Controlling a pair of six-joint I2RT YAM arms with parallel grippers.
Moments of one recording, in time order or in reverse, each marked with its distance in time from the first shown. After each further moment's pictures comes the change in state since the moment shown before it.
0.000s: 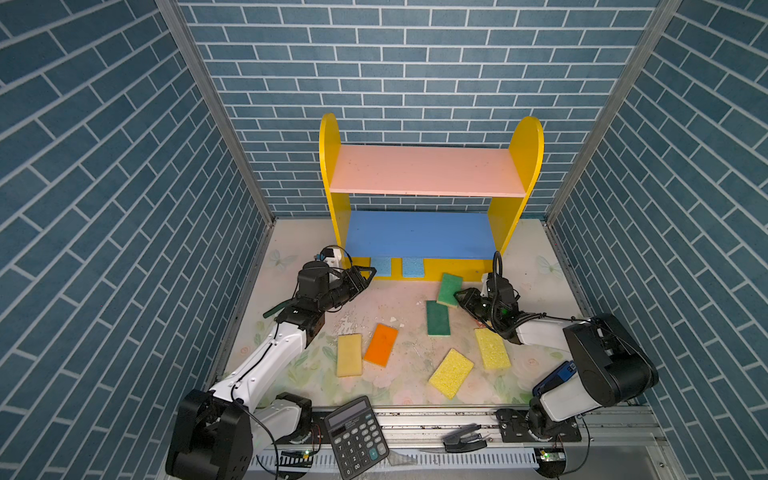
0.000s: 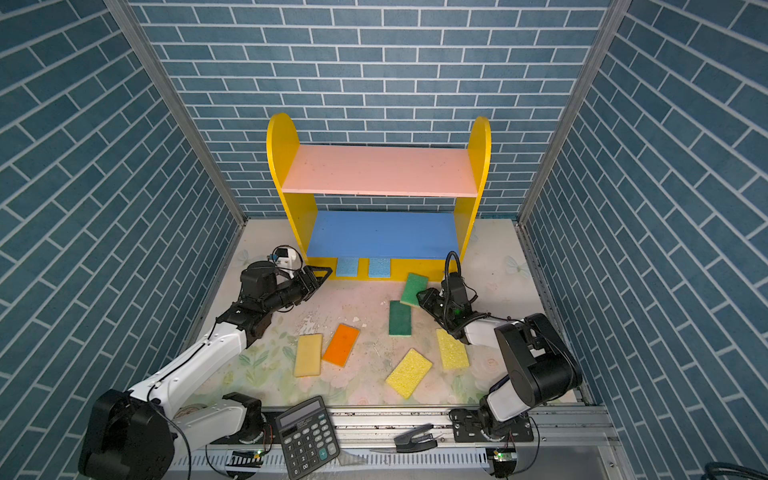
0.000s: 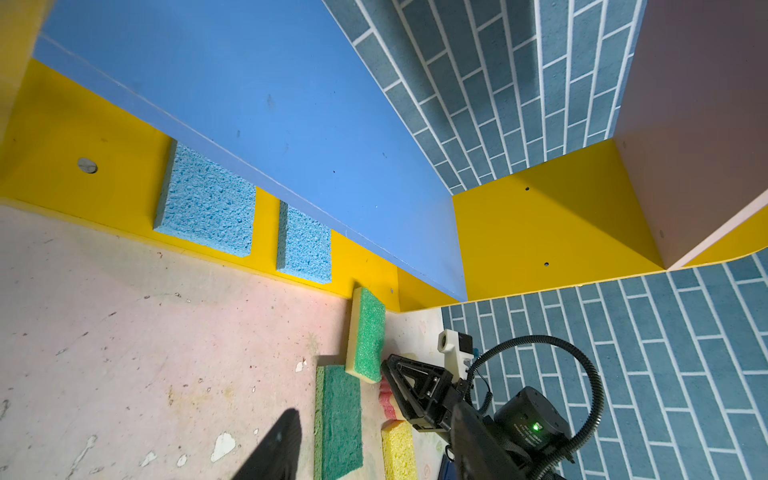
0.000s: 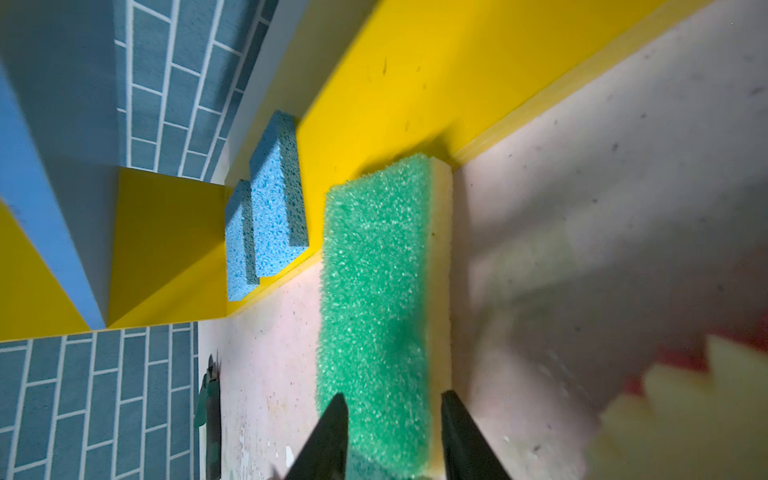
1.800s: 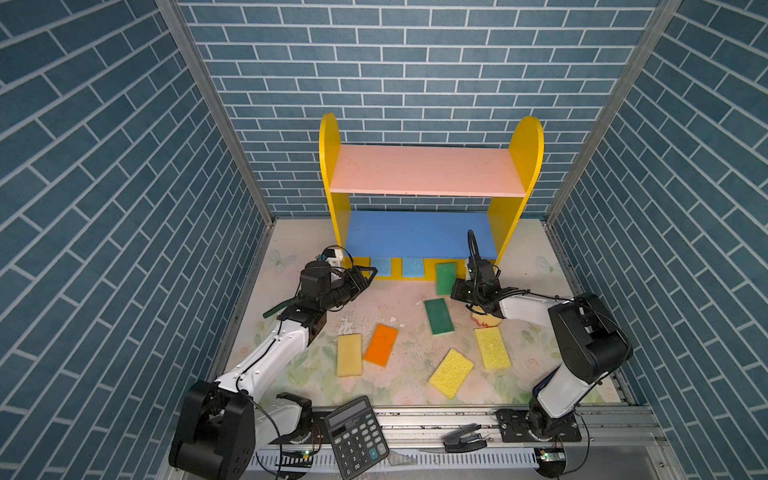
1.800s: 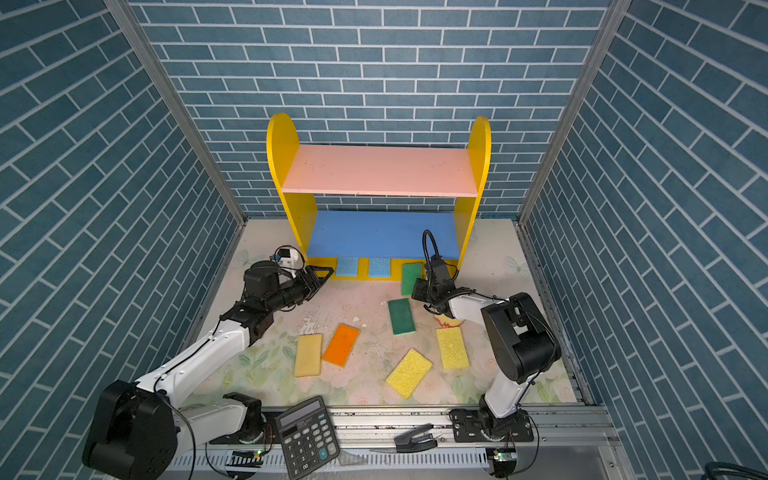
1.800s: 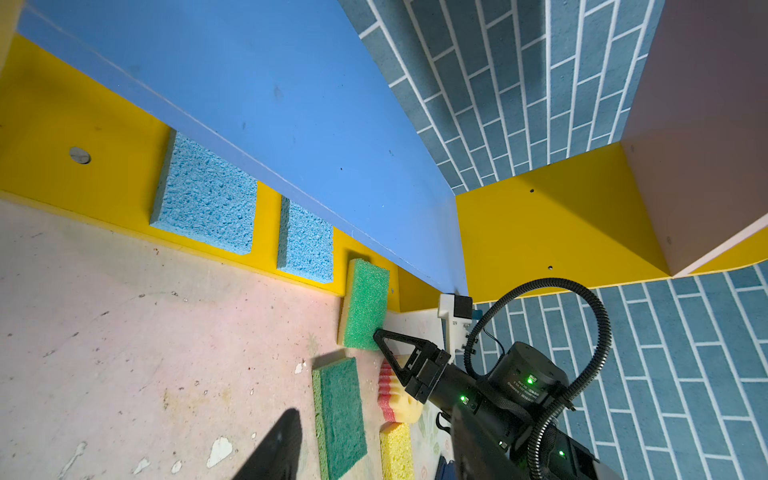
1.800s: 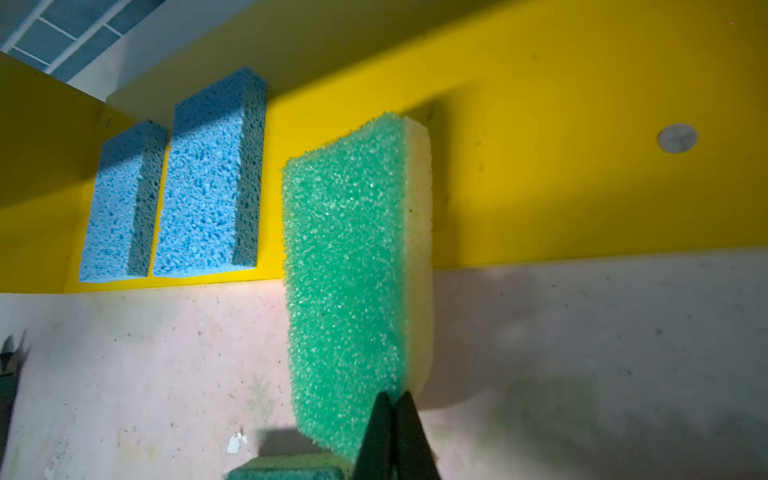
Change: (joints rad) left arm 0.000 0.039 -0.006 0.043 0.008 -0.022; right arm 0.053 0.172 0.309 -0.311 0.180 -0.402
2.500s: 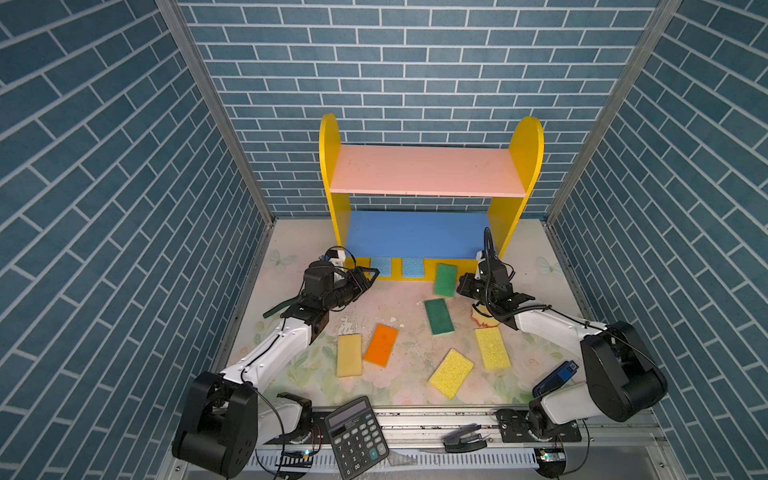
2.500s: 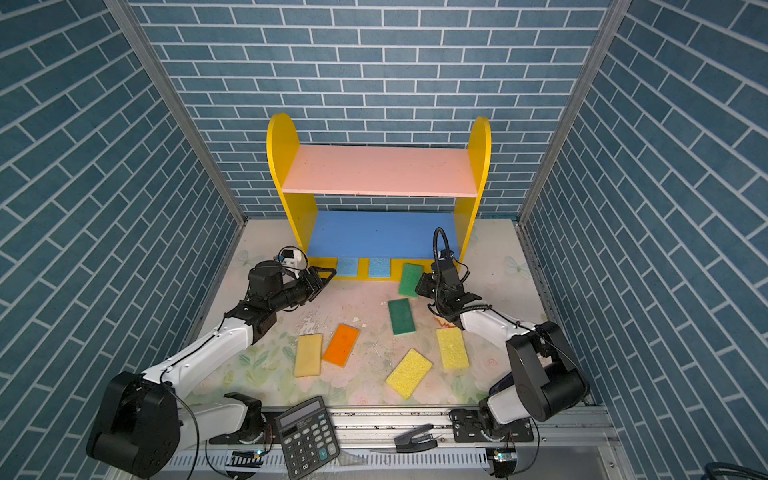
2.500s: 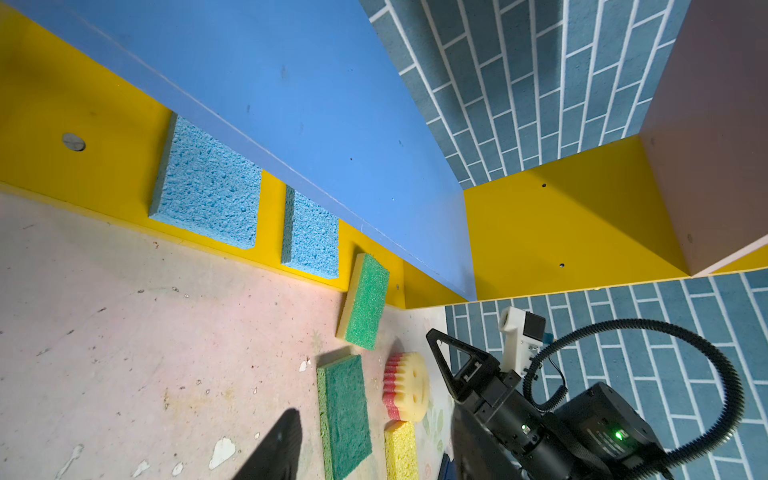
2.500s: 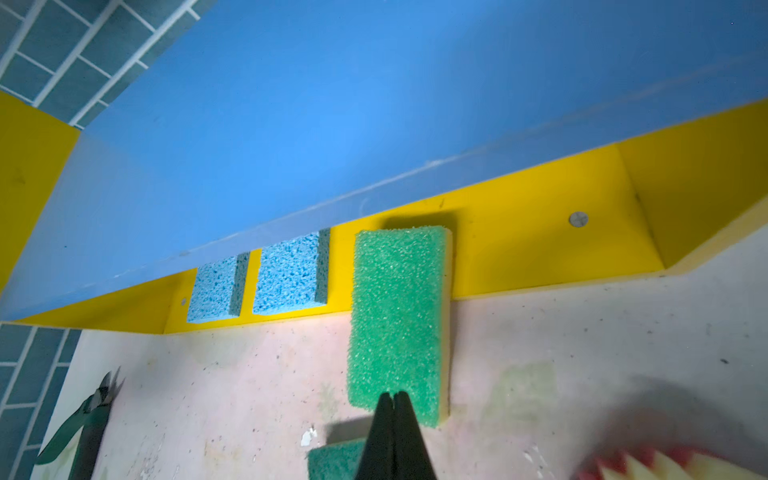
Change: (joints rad) left arm -0.014 0.049 0.000 0.026 0.000 -0.003; right arm 0.032 -0.241 -0.083 0.019 0.075 0.077
